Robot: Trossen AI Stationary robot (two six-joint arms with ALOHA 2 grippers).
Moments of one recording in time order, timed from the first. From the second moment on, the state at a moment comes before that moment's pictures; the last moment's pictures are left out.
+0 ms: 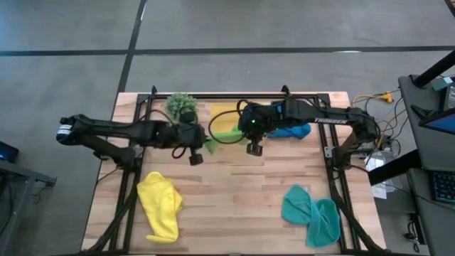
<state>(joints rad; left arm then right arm) -0.04 1.23 1.11 -0.57 -0.35 0.00 -0.08 1.68 1.71 -1.06 0.08 0.00</state>
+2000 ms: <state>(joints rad) 0.40 1.67 1.12 -0.33 -0.25 0.56 -0.49 1.74 1.23 -0.53 0.01 -0.29</state>
